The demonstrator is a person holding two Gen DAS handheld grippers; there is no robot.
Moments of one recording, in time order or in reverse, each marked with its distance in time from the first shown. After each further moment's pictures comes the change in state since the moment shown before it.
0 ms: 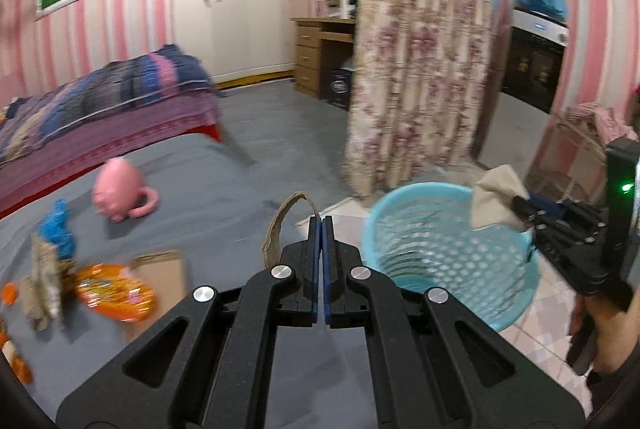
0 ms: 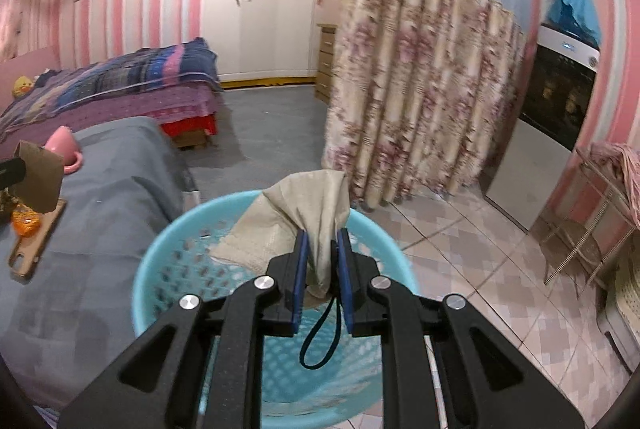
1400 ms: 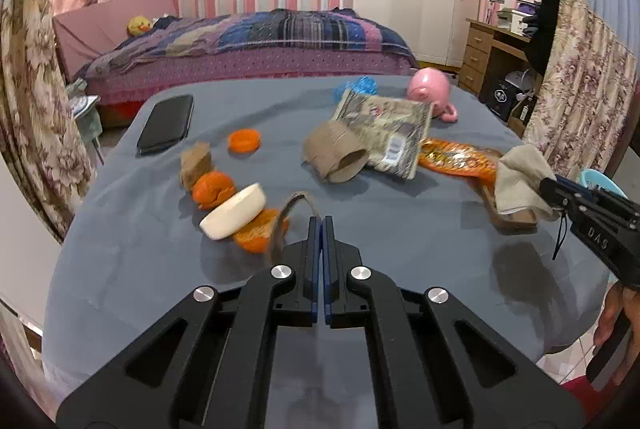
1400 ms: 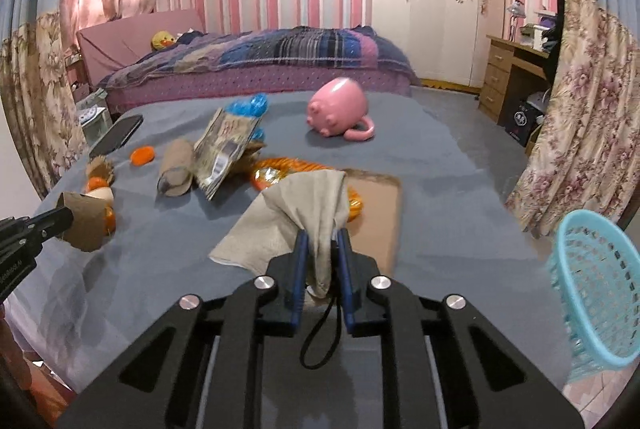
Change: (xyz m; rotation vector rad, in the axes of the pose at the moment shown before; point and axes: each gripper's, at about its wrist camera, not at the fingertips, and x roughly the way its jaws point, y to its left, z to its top) left arm -0.162 0.265 -0.158 -0.325 0.052 0.480; right arm -0.079 0.323 -0.040 -0.230 0.008 0.483
